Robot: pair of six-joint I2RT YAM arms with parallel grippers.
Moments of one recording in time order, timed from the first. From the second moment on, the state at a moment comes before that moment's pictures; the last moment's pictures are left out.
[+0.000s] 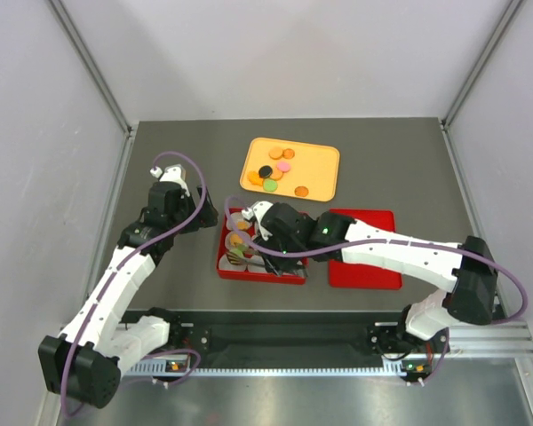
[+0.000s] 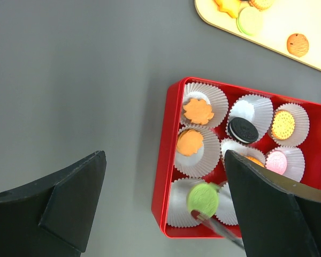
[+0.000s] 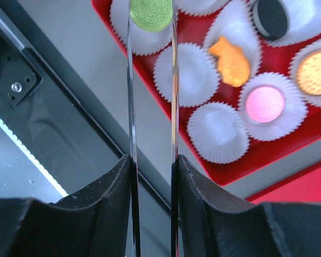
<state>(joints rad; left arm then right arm) -0.27 0.97 0.84 -0.52 -0.07 -0.42 1.14 1.50 1.30 -0.72 0.03 0.29</state>
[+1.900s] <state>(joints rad) -0.26 0.97 0.84 -0.52 -0.06 -0.42 0.72 1.52 1.47 -0.70 0.14 0.24</state>
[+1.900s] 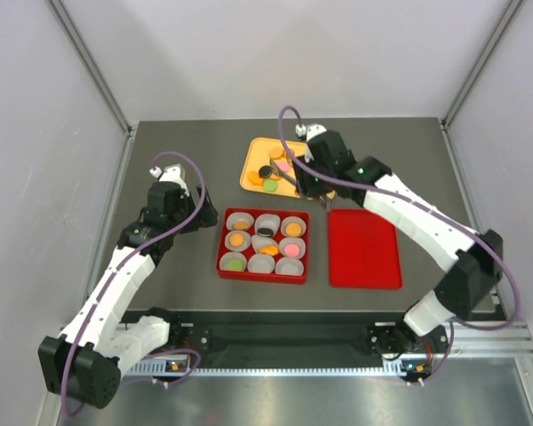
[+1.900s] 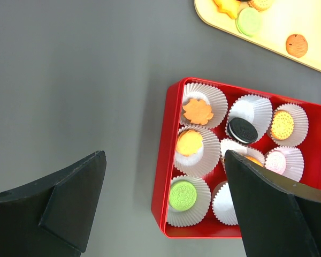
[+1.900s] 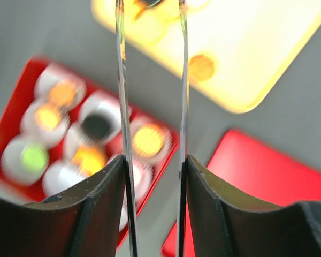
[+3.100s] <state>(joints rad) -0.26 0.97 0.84 -0.52 -0.06 -0.42 0.54 1.99 1.76 -0.63 0.02 0.26</state>
